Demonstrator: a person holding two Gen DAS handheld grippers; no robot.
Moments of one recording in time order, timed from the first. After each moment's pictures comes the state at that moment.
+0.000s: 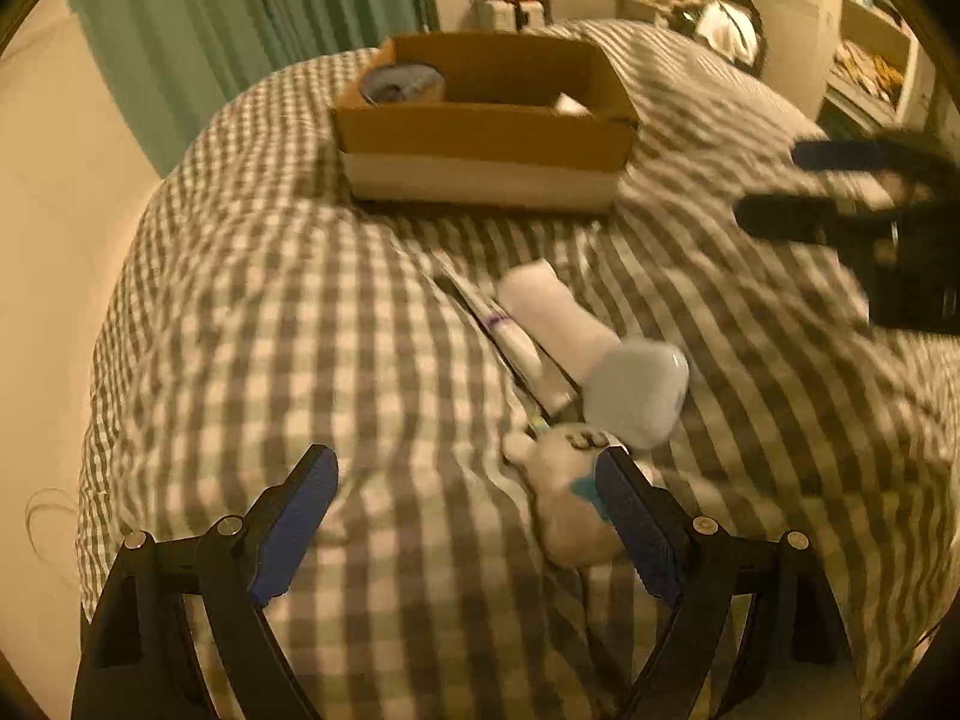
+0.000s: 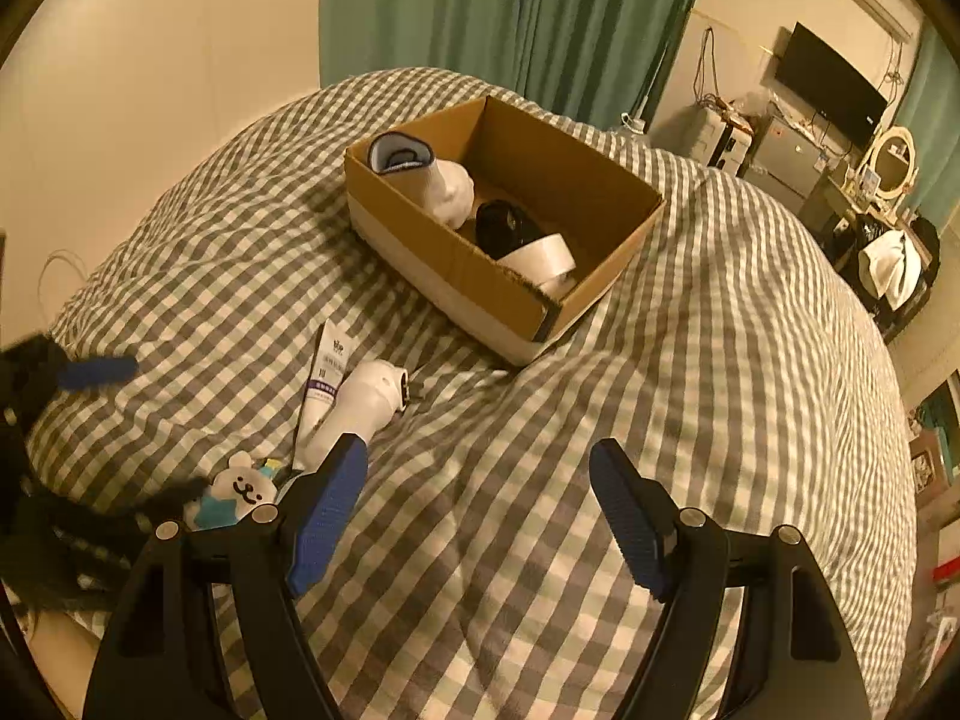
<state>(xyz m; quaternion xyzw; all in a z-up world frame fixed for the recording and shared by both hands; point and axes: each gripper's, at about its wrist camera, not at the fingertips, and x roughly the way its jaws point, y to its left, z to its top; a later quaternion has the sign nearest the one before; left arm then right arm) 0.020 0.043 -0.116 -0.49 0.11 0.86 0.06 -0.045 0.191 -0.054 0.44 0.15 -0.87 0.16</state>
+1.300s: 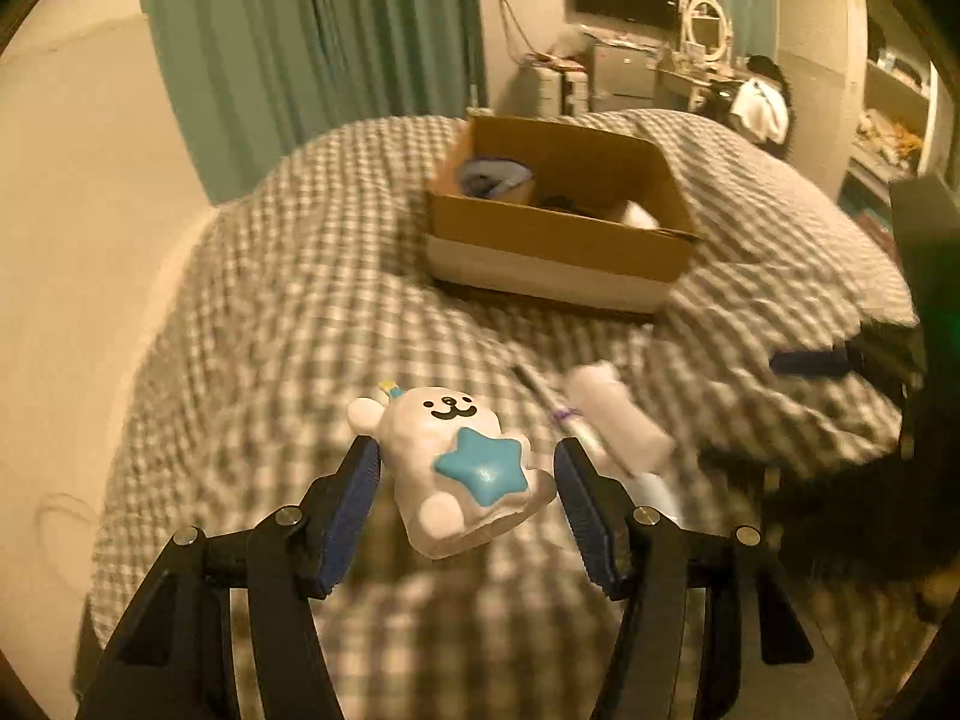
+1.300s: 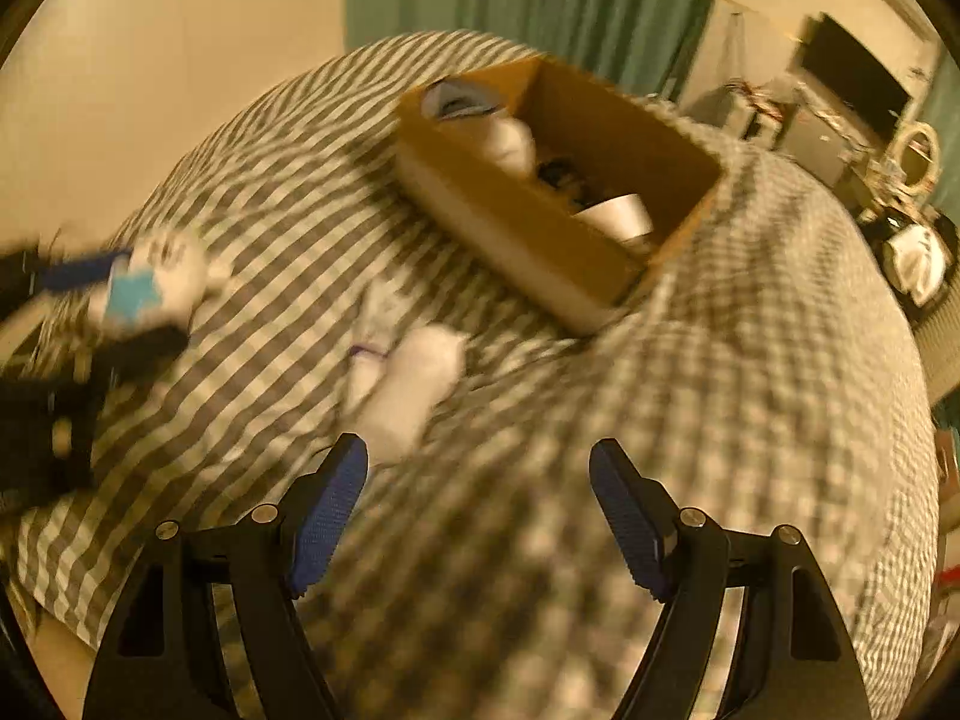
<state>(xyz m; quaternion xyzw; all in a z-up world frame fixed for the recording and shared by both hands) 0.009 0.002 -0.075 -0.41 0.07 0.91 0.01 -0.039 0.147 -0.093 0.47 0.16 -0.85 0.19</state>
